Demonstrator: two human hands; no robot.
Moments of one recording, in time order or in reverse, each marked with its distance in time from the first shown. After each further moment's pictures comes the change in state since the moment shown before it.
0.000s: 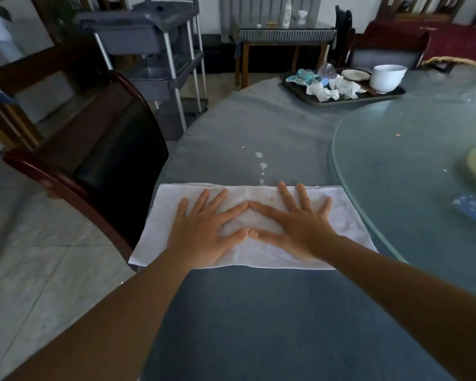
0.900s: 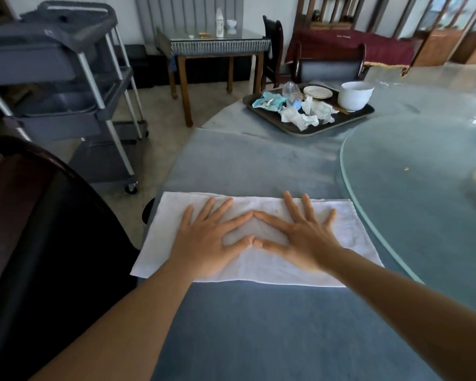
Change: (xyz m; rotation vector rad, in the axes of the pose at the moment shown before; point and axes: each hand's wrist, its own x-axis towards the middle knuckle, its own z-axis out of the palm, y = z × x) left_hand 0.254 -0.091 -0.018 -0.049 -0.018 0.309; right_hand 0.201 0.025 -0.037 0.054 0.010 0.343
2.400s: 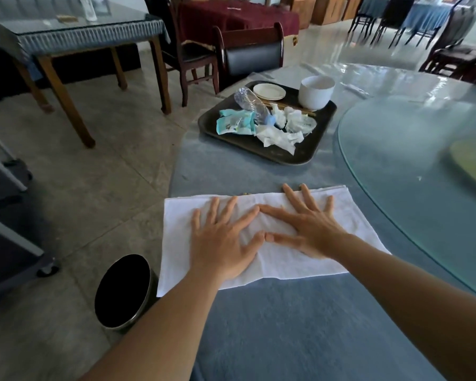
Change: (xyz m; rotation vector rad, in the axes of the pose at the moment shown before) left_hand 0.274 -0.118 -0.009 -0.053 0.042 0.371; right_hand 0.216 -0.005 -0.050 0.056 -0.007 0.354
